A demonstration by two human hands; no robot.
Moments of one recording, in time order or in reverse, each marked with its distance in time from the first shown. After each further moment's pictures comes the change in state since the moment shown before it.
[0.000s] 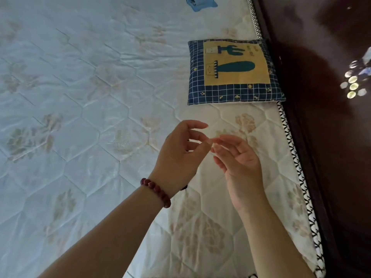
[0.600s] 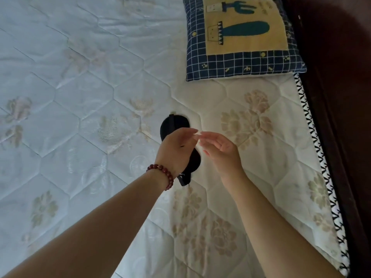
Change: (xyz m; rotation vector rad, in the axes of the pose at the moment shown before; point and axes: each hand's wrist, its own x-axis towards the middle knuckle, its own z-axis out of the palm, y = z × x) left_hand 0.065 -0.144 0.010 0.248 -0.059 -0.229; right_hand 0.073 0.132 -0.019 -0.207 0.031 0.251
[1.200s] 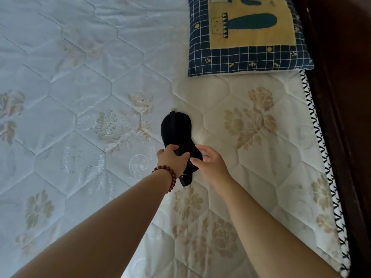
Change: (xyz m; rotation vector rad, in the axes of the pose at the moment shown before) left_hand 0.025 -0.060 0.018 0.108 0.026 -0.464; right_hand 0.017 0.056 0.010 -0.325 -0.070 0.211
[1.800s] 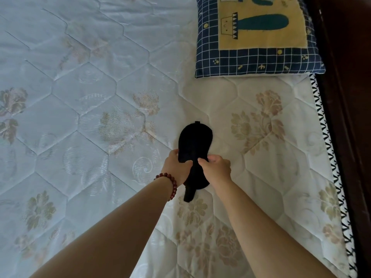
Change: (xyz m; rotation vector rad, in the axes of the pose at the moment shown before) left_hand 0.010 -0.013 -0.001 -0.119 -0.097 -0.006; right_hand 0.021 0.003 0.014 -0.266 0.207 0.242
